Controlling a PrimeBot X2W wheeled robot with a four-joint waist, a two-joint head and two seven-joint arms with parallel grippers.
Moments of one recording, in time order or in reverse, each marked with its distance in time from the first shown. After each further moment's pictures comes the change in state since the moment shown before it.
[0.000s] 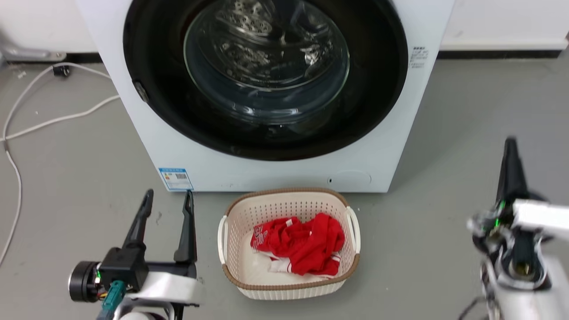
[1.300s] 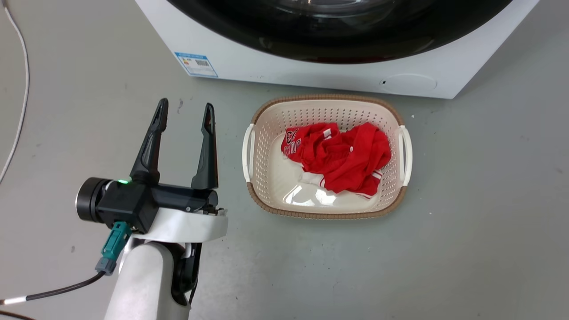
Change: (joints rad) left arm -0.258 -0.002 -0.092 -0.072 -0.040 0.018 0.000; right arm -1.243 -0.293 0.260 1.001 -0.048 0.000 0.577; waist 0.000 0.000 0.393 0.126
